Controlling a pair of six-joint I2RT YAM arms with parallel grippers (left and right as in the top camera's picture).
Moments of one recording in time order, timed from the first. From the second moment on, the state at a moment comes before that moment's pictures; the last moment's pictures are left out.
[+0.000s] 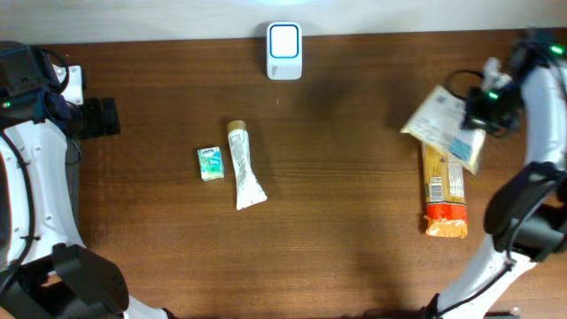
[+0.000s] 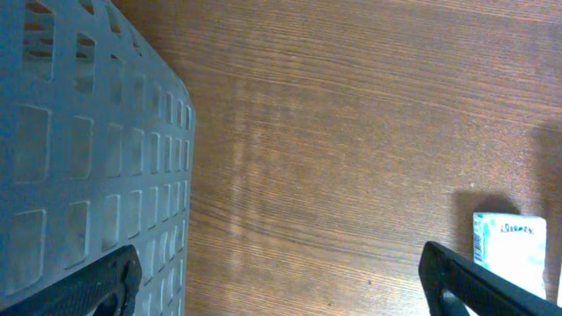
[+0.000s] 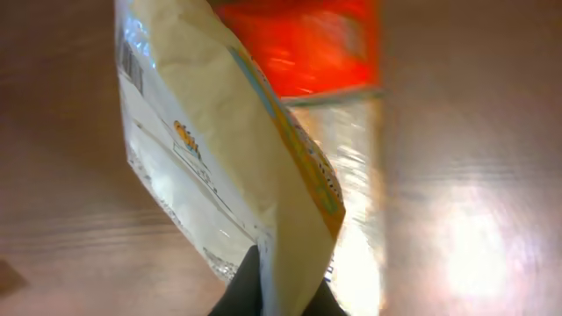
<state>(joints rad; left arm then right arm) 0.34 1.74 1.69 -1.02 -0.02 0.16 -0.39 2.10 1.97 -1.37 -0.21 -0.03</state>
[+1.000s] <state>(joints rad) 0.34 1.74 1.69 -1.01 -0.02 0.16 0.50 2.28 1.92 -0.96 -0.59 0.05</state>
